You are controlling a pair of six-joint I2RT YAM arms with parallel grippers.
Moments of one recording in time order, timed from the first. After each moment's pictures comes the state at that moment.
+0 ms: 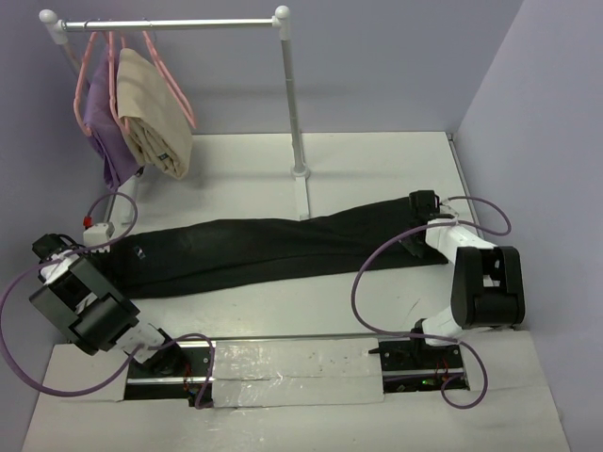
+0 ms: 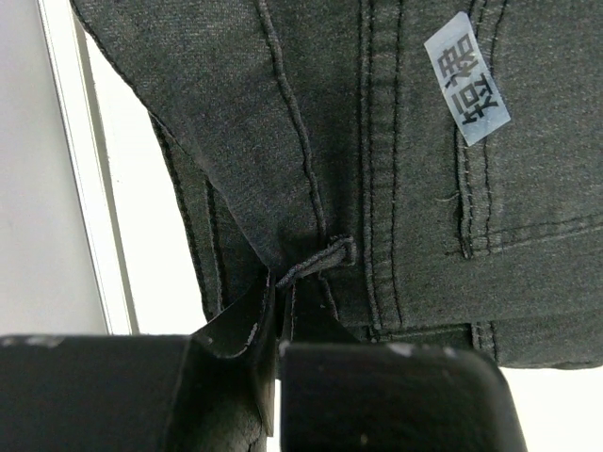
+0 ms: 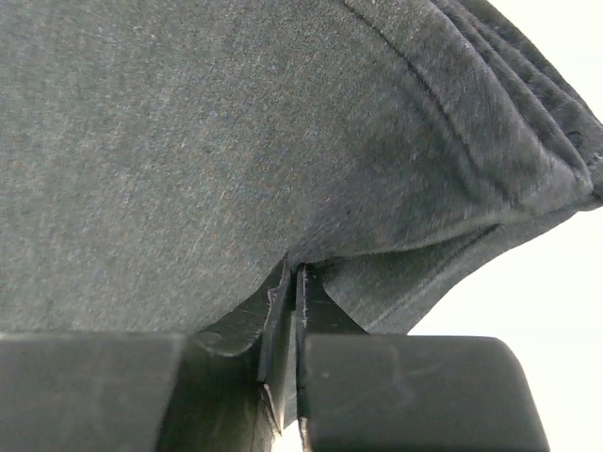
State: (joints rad) left arm 0.83 1.47 0.76 -0.47 0.38 0.77; right arm -0.02 1.47 0.75 -0.43 0.25 0.80
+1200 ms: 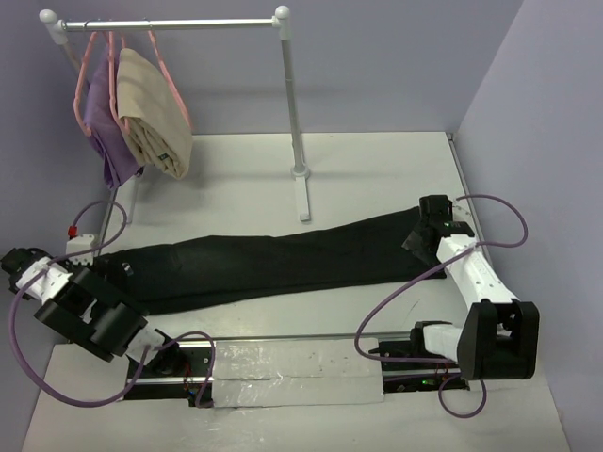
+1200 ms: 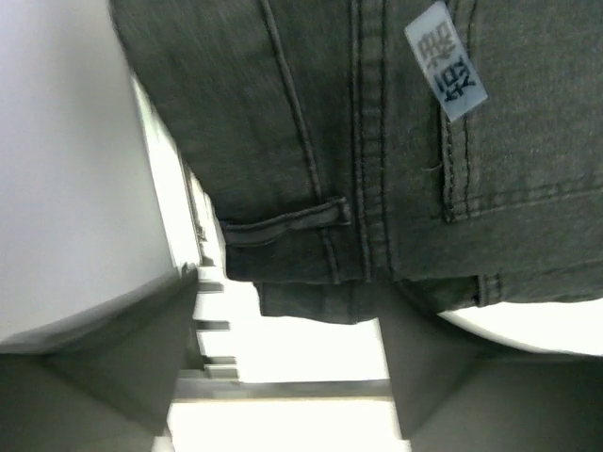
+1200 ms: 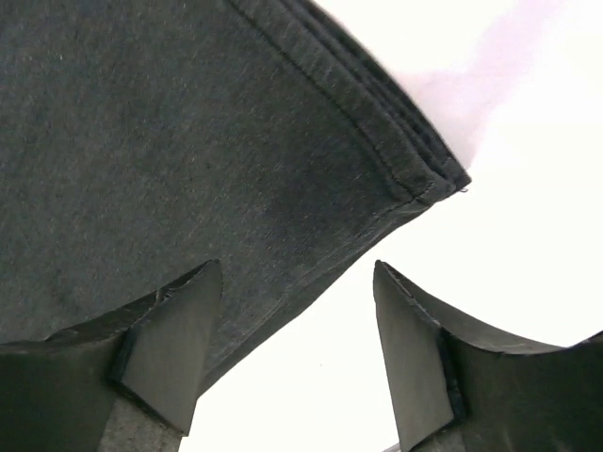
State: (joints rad) left arm 1.01 1.39 0.88 -0.76 0.39 1.05; right arm -0.03 1.19 0.75 -0.71 0.30 0.64
